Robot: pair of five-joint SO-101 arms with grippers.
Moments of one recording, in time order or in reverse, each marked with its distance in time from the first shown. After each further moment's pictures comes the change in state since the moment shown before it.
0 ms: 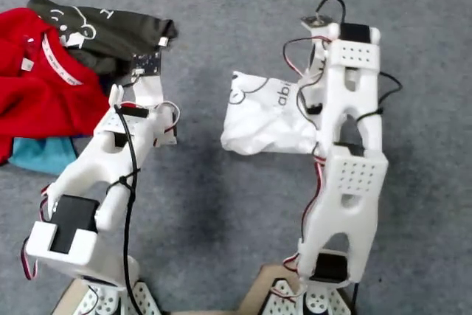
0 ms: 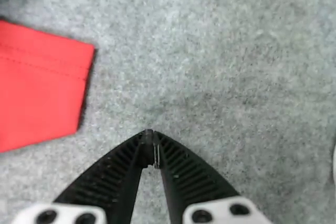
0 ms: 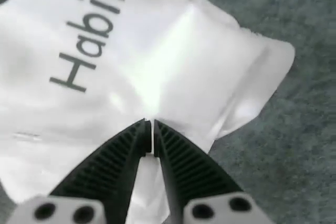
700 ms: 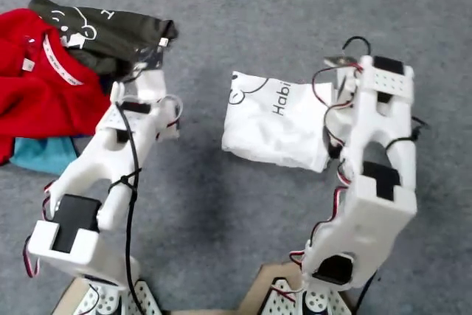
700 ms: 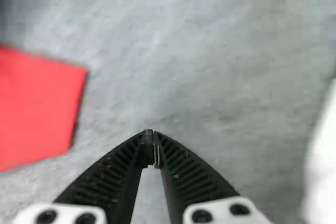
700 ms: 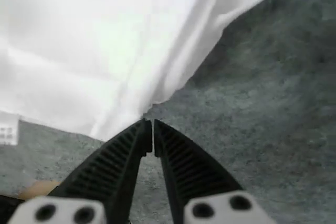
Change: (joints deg) left arm 2.4 0.6 -6.9 2.7 0.0; right arm 10.7 -22.0 38.9 -10.4 8.3
